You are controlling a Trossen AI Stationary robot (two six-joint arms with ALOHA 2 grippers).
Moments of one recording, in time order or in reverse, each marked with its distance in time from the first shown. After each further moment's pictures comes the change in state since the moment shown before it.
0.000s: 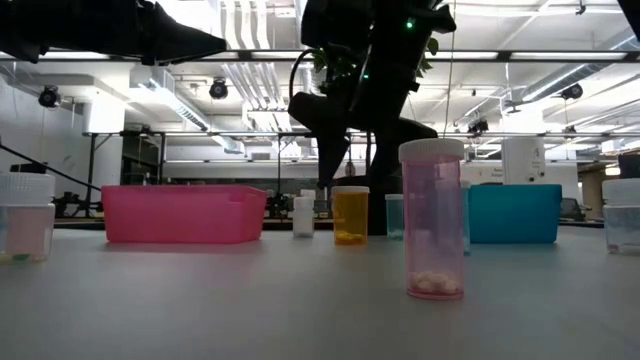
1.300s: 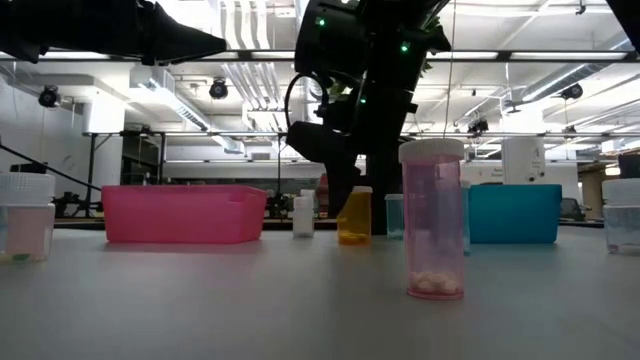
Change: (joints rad) left arm 0.000 0.000 0.000 0.000 0.000 0.000; right arm 0.003 0.069 0.002 0.004 -0.018 -0.003
